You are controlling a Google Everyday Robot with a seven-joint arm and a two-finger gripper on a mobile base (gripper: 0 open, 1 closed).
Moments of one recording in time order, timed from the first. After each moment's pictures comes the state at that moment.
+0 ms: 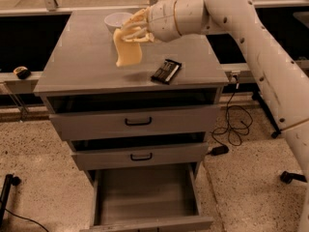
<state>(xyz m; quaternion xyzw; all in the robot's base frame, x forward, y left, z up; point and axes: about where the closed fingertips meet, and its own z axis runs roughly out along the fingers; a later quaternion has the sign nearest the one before) 0.687 0.058 0.970 -0.74 0.34 0.05 0.58</state>
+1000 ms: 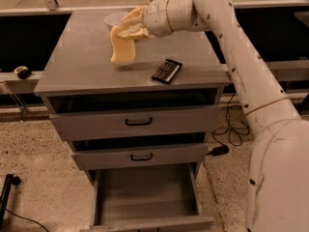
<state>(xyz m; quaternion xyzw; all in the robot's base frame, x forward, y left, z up) 0.749 0.078 0.954 -0.70 0.39 0.13 0.58</state>
